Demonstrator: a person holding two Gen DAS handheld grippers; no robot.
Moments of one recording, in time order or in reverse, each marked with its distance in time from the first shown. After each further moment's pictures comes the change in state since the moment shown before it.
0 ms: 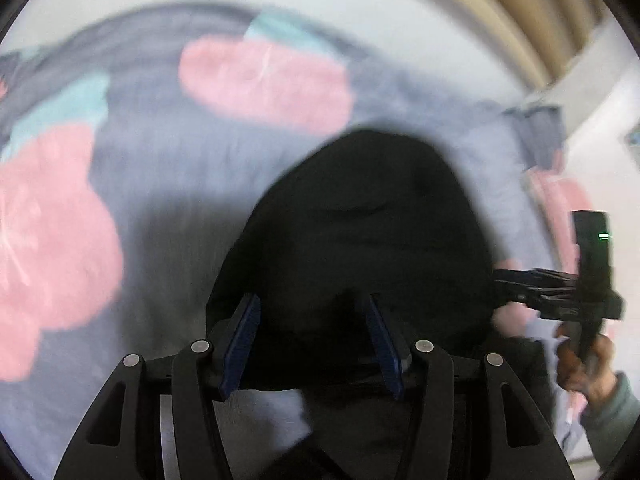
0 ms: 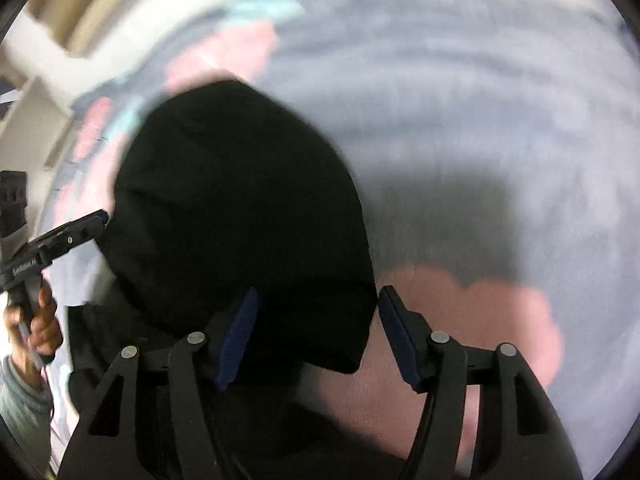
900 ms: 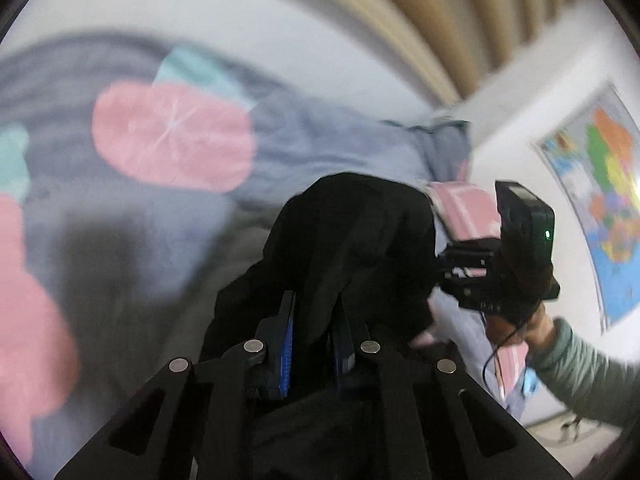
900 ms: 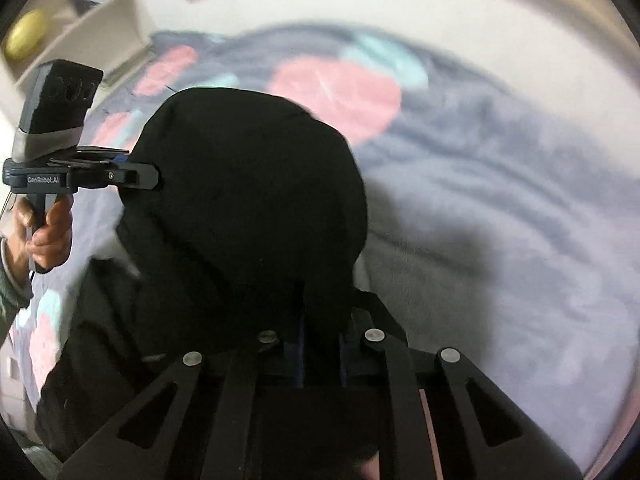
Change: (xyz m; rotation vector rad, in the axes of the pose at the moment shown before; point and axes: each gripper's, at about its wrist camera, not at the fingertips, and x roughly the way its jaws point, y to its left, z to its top) left arm -0.040 -0.009 0.033 0.098 -0.007 -0.341; right arm -0.046 0.087 0.024 -0.403 -0.038 0.003
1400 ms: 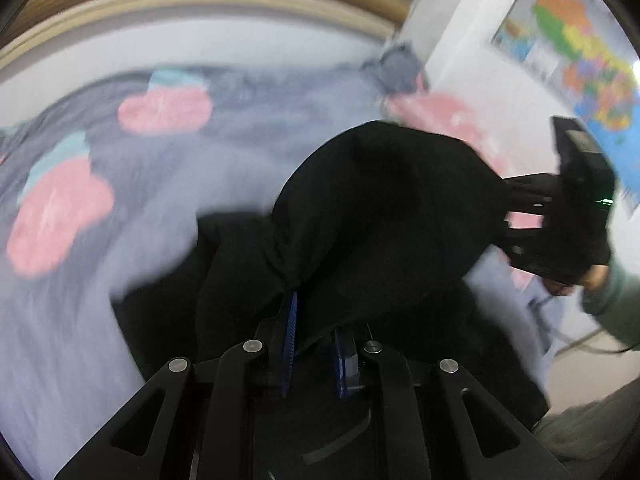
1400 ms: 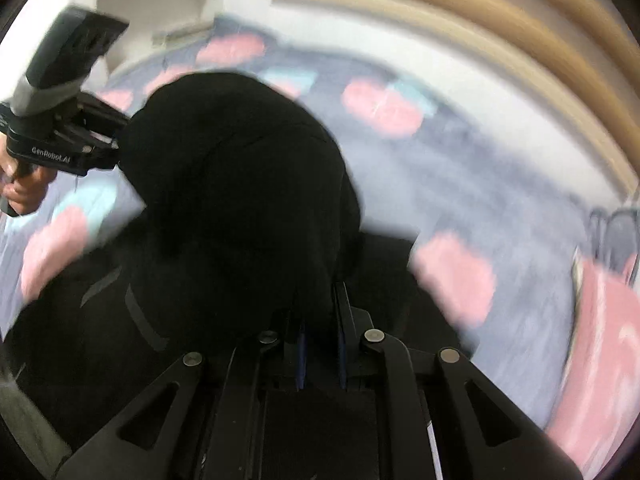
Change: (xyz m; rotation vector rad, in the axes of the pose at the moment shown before) left arm -0.113 -0.157 -0.201 0.195 0.121 0.237; right arm -0.132 0.185 -0.206 -0.150 -0.029 -0.192
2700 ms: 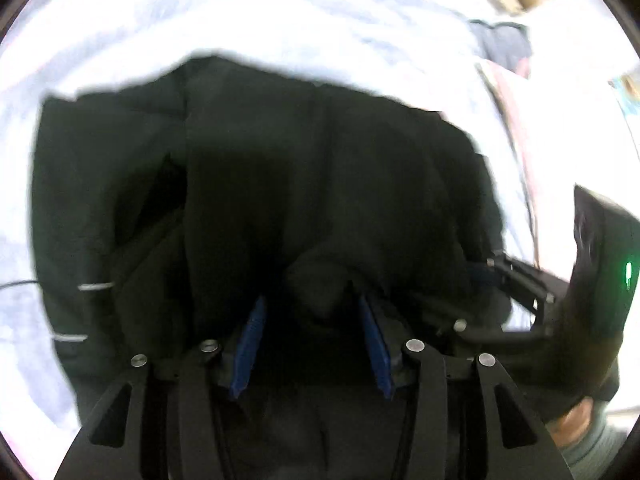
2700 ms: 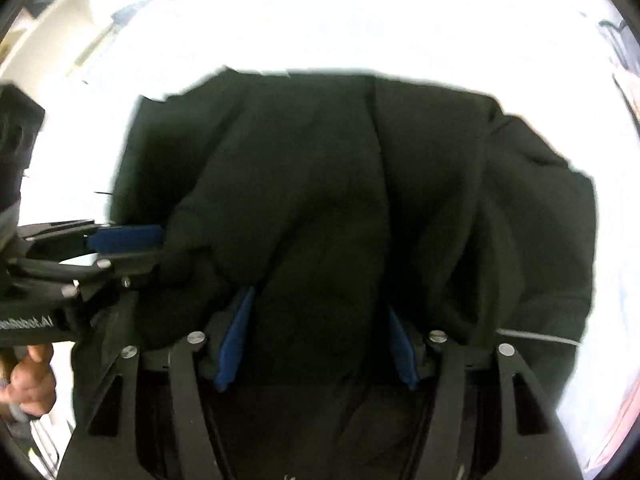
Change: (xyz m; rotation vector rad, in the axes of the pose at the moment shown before) left arm 0.078 0.003 -0.031 -0.382 0.217 0.020; right arm 0.089 -0.012 -0.038 0.452 0.226 0.136
